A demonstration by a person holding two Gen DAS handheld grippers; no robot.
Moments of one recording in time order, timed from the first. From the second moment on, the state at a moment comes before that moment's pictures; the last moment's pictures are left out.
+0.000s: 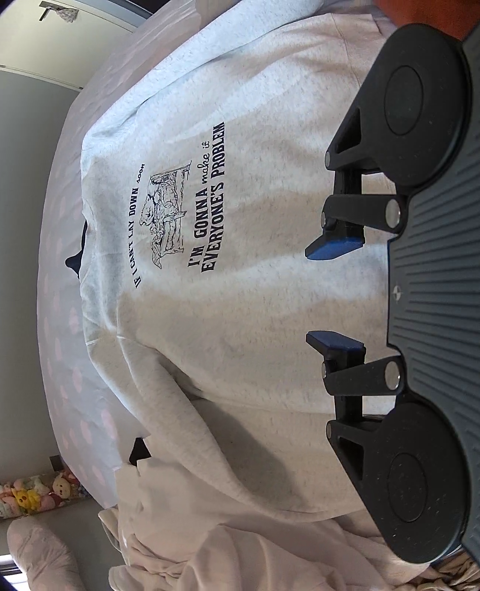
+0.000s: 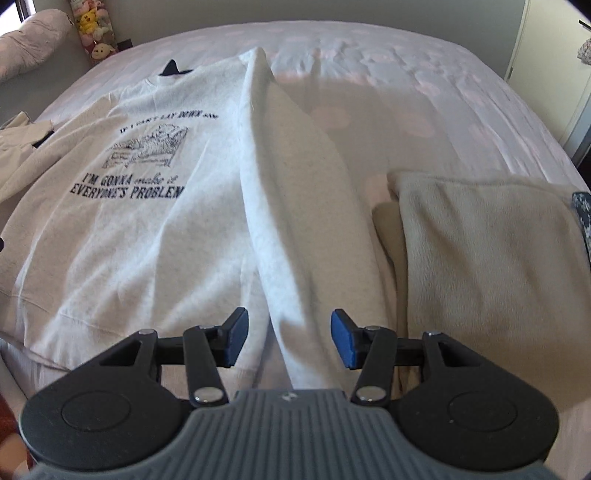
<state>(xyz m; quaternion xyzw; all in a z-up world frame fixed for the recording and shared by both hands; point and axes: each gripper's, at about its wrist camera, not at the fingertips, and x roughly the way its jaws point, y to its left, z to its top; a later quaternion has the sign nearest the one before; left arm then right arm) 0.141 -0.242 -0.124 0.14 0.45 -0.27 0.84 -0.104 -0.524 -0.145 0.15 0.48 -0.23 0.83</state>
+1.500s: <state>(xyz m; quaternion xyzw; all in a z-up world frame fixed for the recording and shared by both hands) 0.220 -0.253 -0.149 0.14 0.52 -0.13 0.83 -0.031 -0.938 -0.161 0.16 0.45 -0.47 0.74</state>
